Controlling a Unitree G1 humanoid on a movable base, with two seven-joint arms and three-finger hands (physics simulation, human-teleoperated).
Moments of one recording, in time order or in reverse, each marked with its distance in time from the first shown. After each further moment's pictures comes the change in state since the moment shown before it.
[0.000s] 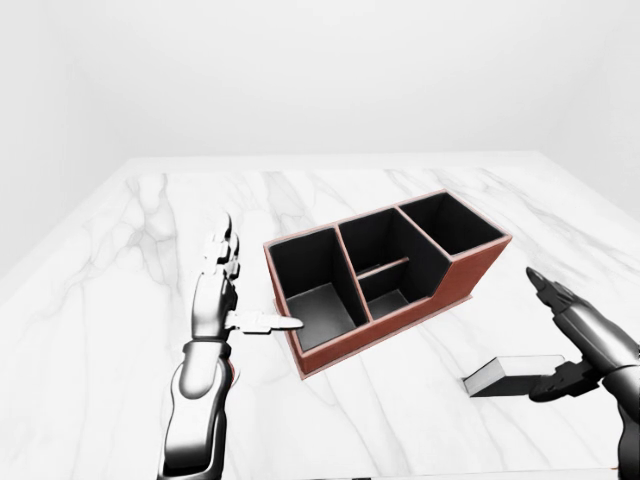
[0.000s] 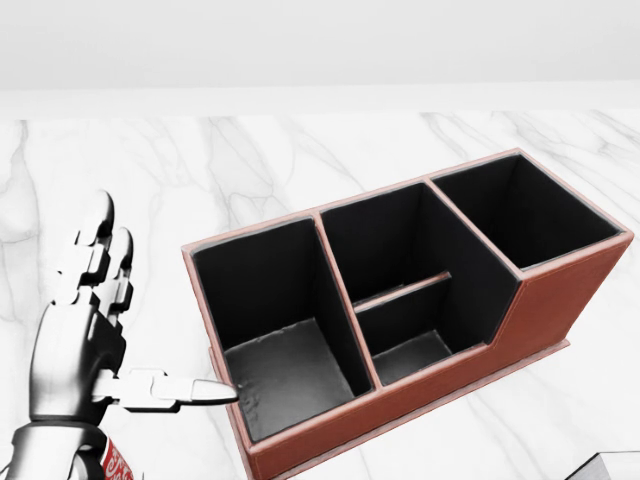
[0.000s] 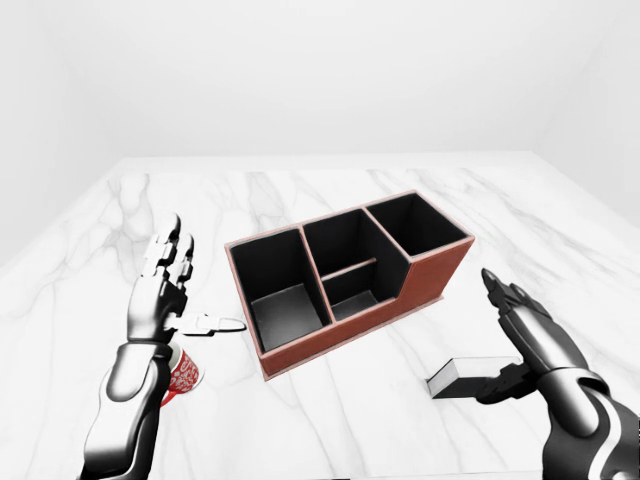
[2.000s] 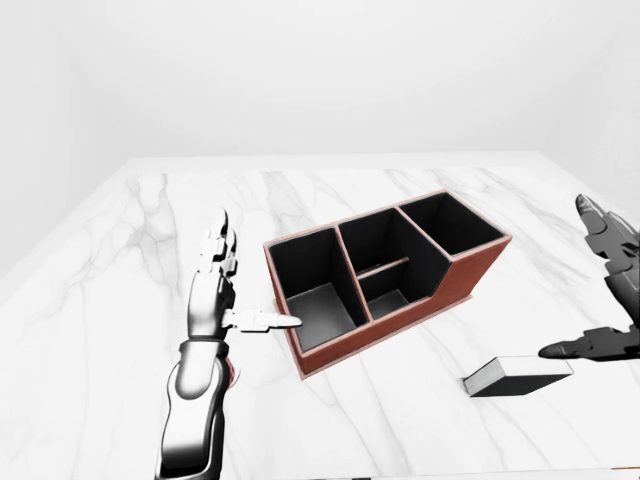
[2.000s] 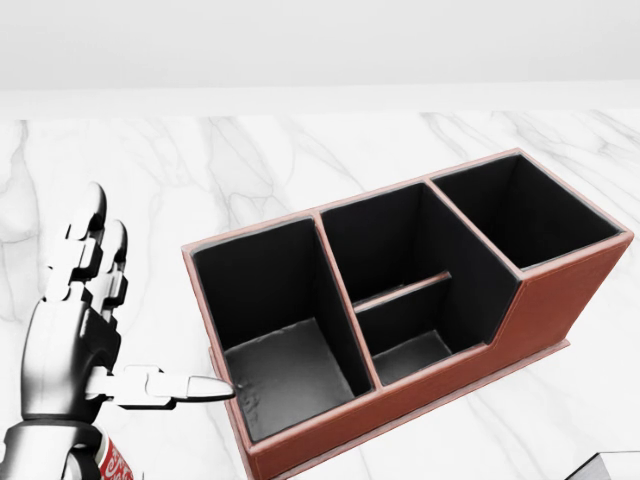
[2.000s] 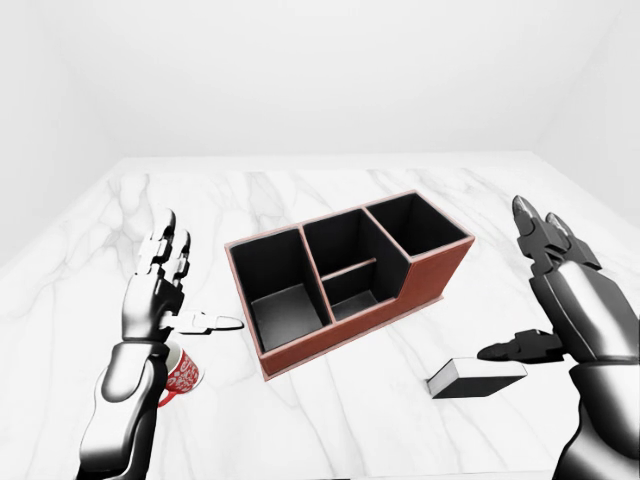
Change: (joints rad) left arm -0.004 0.002 0.008 -0.025 -0.009 0.000 -0.001; right arm -0.077 -0.008 -0.041 -0.409 0.149 0.175 0.000
